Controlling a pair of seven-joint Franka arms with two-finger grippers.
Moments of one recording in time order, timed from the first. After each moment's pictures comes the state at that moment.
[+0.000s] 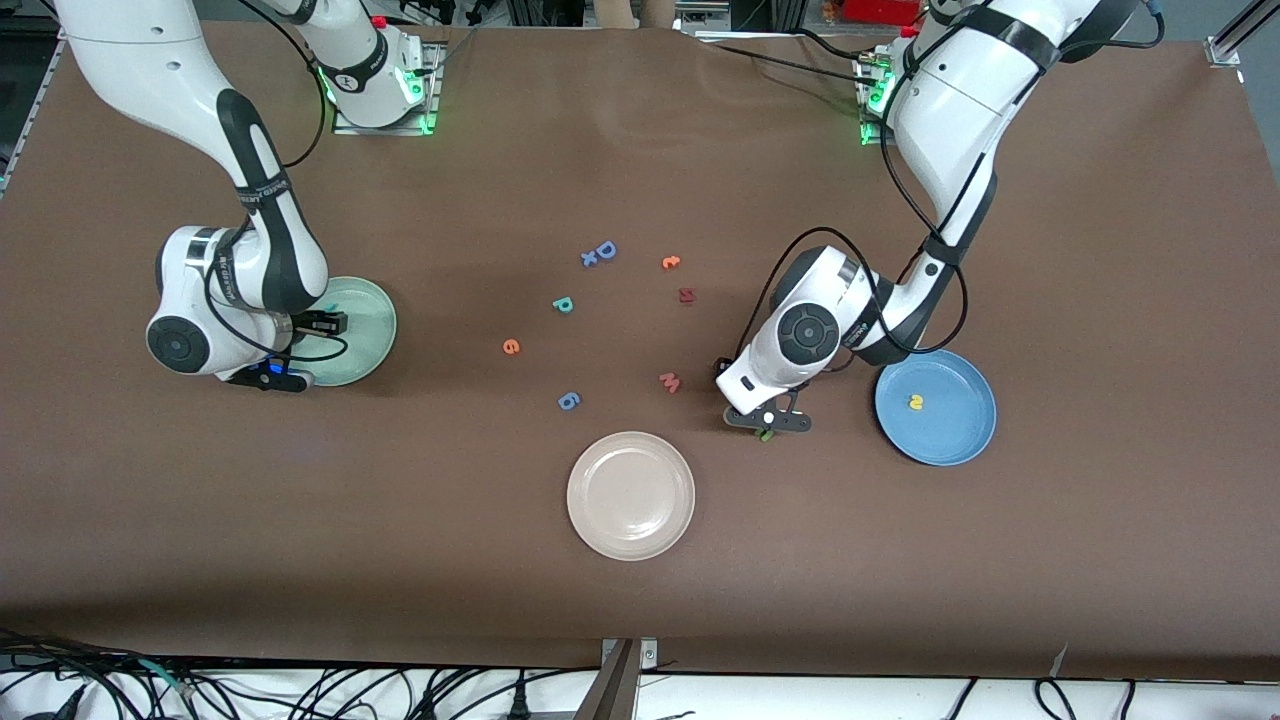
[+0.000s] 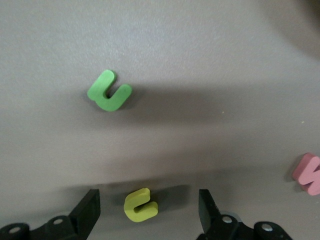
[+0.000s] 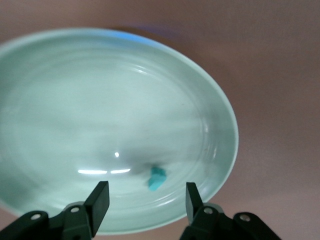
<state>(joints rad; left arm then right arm) -0.29 0.76 -0.25 -1.65 0.09 2.28 -0.46 0.23 0.47 -0.23 -1.98 0.07 1.99 0.09</state>
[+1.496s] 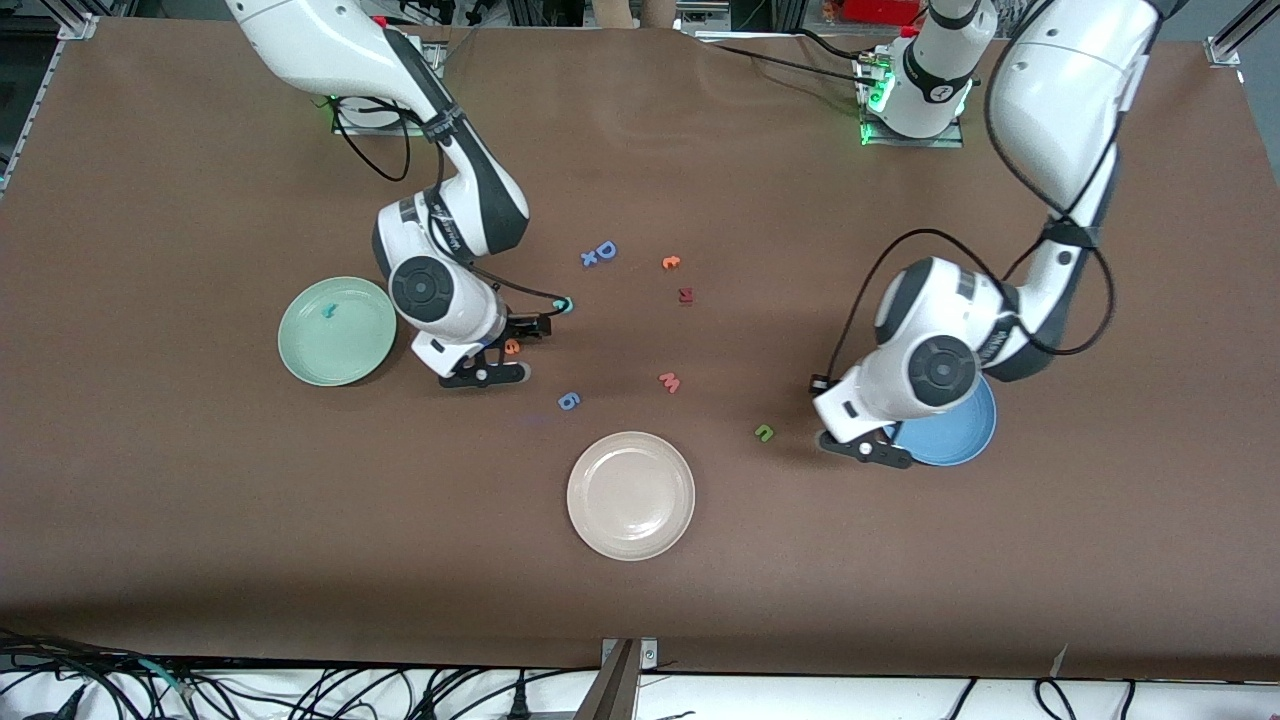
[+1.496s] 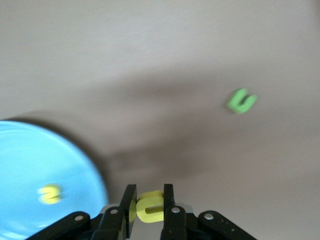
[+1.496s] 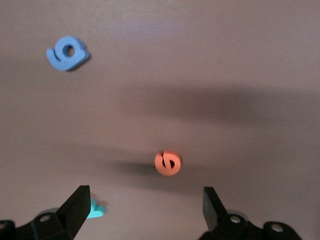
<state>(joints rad) -0.07 0.64 -0.23 -1.57 0.11 1.99 -0.05 0.50 0.55 0.01 -1.84 0.12 2.25 0.24</state>
